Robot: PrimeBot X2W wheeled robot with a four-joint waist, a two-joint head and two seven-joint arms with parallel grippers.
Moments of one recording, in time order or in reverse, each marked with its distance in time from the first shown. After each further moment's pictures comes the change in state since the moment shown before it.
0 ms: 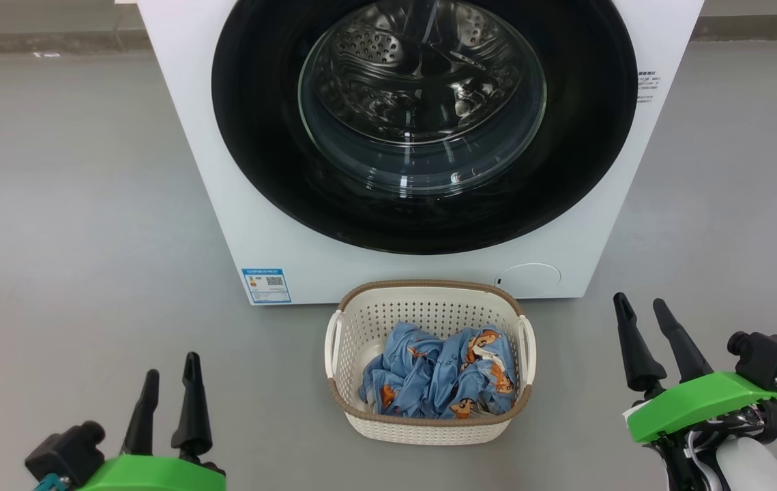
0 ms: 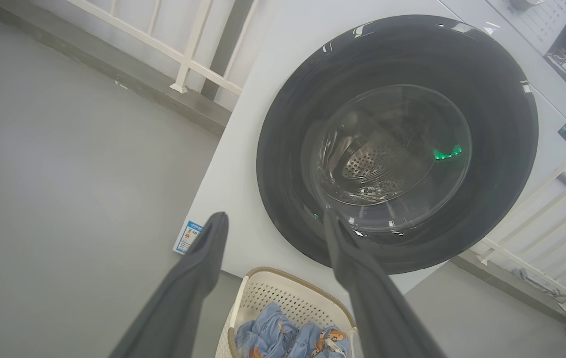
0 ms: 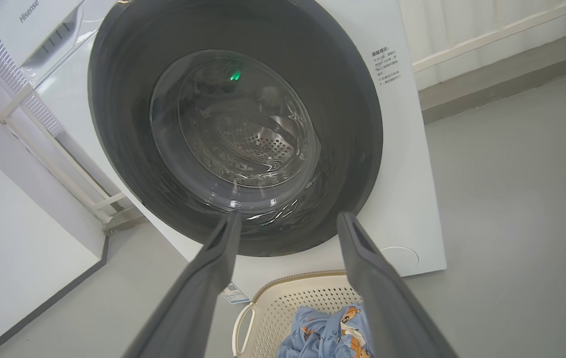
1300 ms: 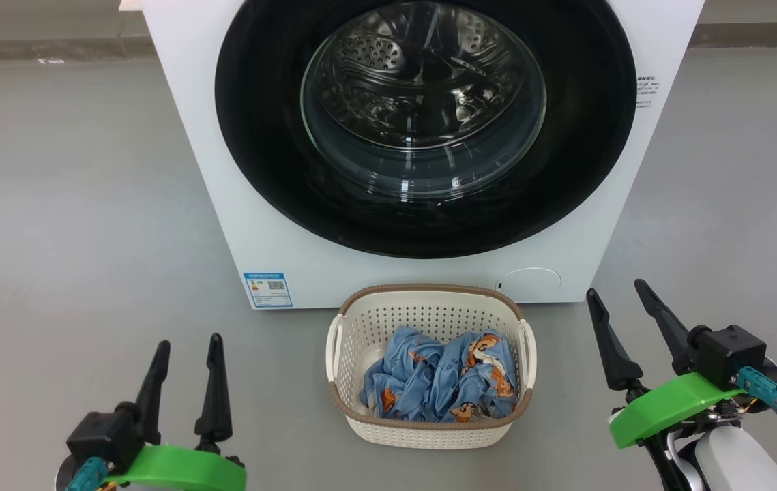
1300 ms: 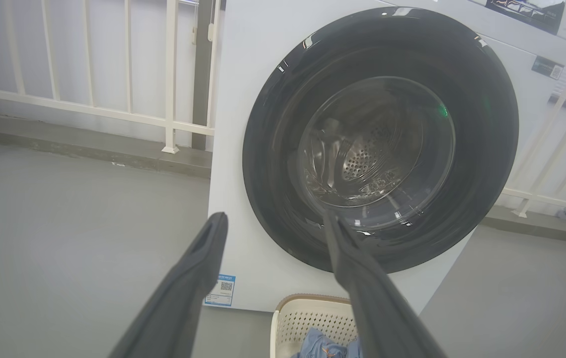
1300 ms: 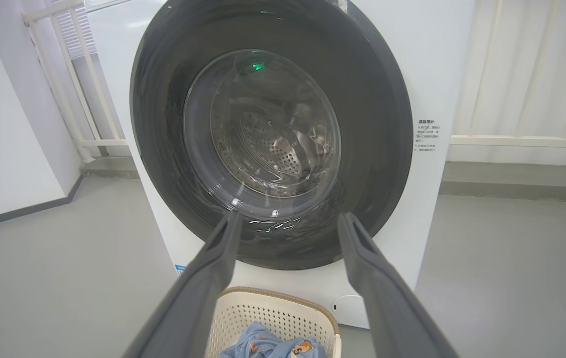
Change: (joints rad) left arm -0.041 0.000 -0.032 0.020 0.313 0.000 -0.094; right arm -0.041 -0.035 0.072 0.021 -0.327 0.000 -0.089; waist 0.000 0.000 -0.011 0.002
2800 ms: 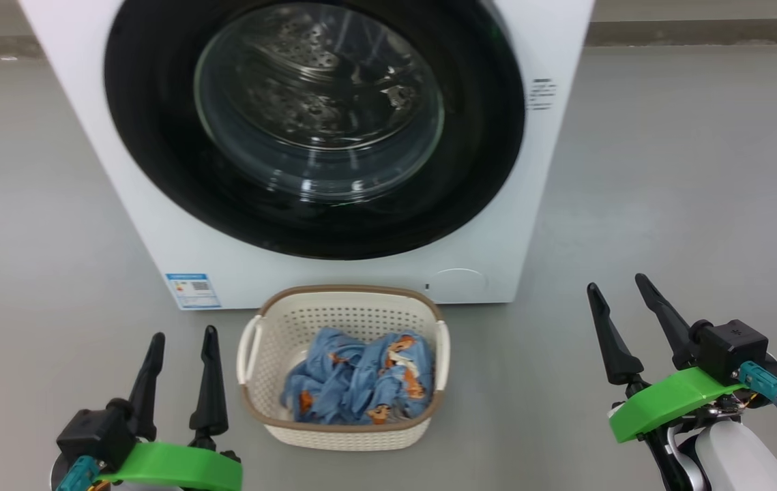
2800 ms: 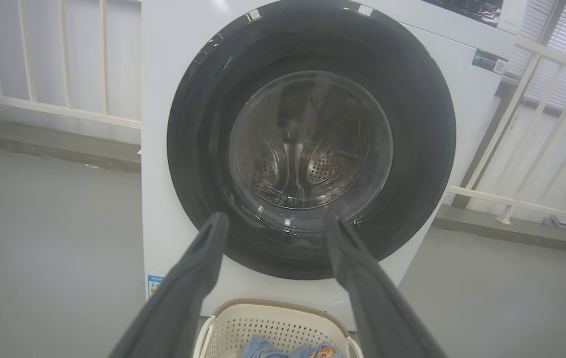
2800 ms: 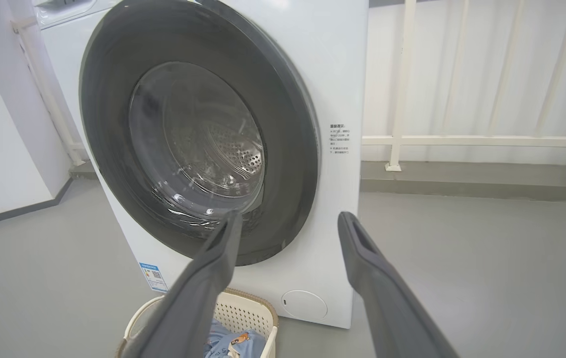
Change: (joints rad) left arm 0.000 -0.001 0.013 -0.031 -0.008 -0.010 0.000; right arm -0.012 0.001 -0.001 0.001 0.007 0.000 0.000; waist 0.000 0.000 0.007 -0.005
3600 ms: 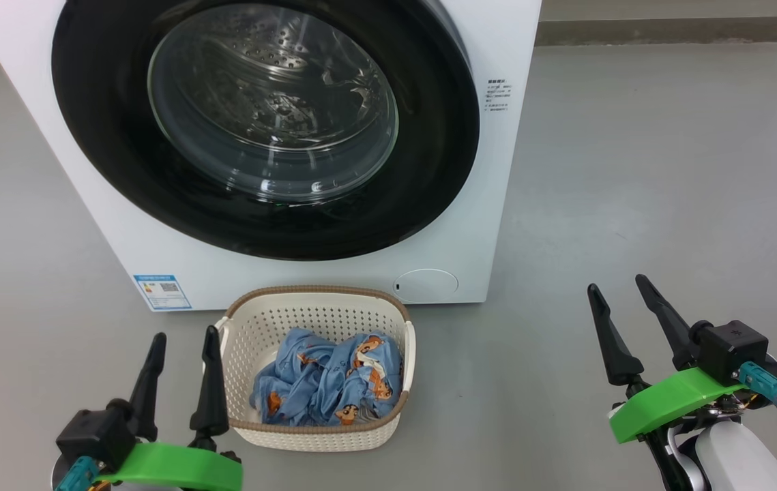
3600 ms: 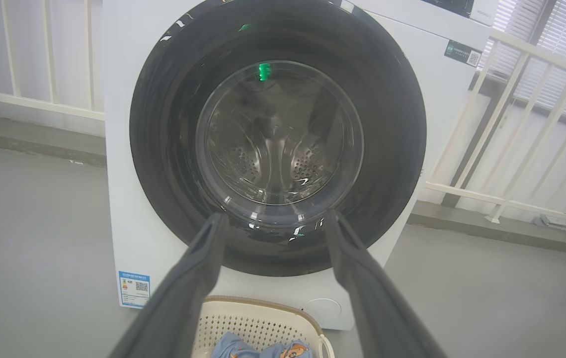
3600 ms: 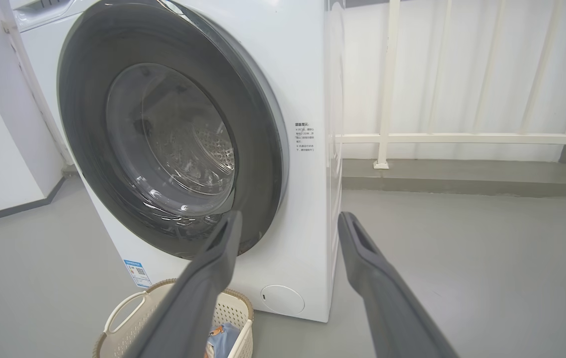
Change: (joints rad) left arm 0.001 -0.002 0.000 0.000 -0.008 -0.008 0.000; right arm 0.000 0.000 -0.002 0.005 0.001 0.000 0.000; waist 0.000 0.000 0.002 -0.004
